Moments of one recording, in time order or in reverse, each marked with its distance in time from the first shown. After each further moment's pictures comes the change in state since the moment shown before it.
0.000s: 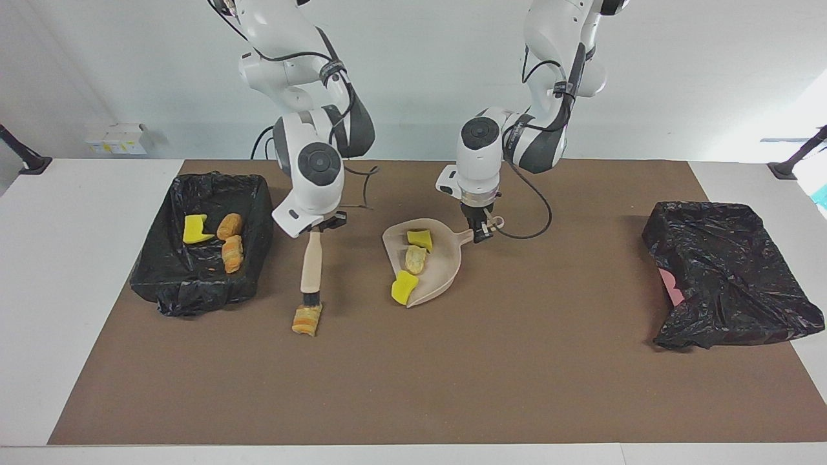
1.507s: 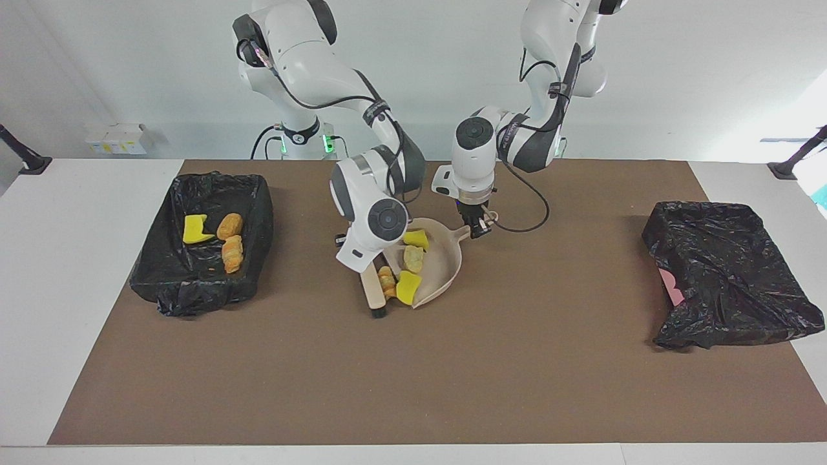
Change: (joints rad) left arm -0.027 -0.023 -0.008 -0.037 0.002 -0.031 -0.096; right arm 0.269 0.172 0.025 0.192 0.216 -0.159 -0.065
